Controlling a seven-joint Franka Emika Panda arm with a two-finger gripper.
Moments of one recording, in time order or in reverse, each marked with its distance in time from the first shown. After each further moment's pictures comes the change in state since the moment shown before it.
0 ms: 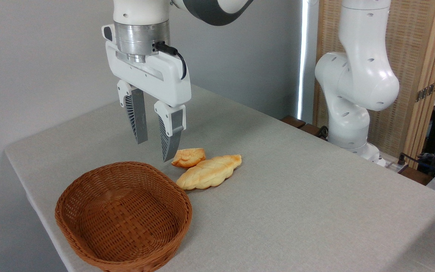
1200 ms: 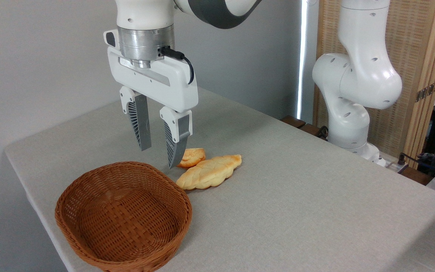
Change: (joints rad) arm 0.144 0.007 -0.107 0.000 0.004 0.001 0.000
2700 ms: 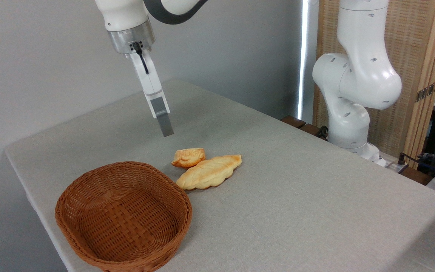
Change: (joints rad) arm -0.017 0.023 -0.286 -0.010 0.001 -0.200 0.210
